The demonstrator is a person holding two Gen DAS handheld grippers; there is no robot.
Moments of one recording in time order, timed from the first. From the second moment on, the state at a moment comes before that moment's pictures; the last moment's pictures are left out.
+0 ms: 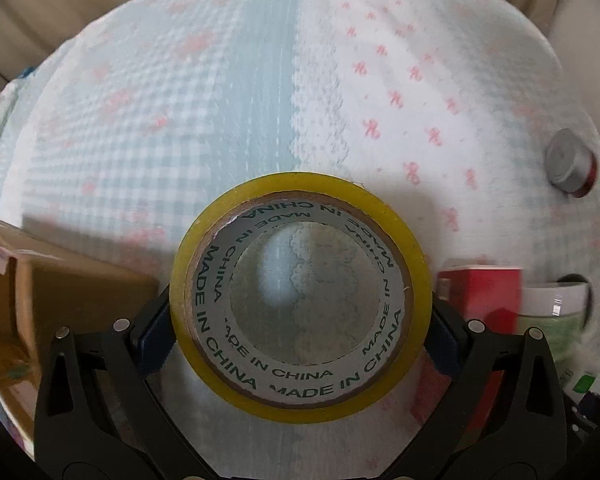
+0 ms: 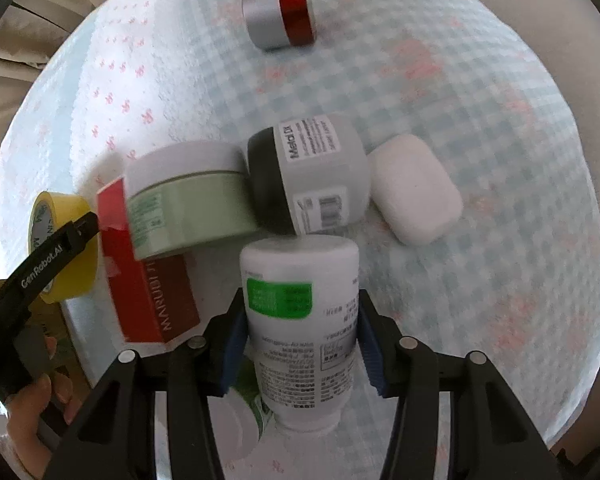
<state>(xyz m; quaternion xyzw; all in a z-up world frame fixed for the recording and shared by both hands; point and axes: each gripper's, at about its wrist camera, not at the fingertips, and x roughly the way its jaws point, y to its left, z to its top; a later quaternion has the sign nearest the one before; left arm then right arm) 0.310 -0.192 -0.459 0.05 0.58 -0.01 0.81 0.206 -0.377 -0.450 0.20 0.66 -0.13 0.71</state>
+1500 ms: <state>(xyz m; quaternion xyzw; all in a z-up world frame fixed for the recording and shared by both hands) 0.201 0.139 -0.183 0.07 0.45 -0.08 0.89 0.155 -0.106 -0.177 0.18 0.50 0.00 0.84</state>
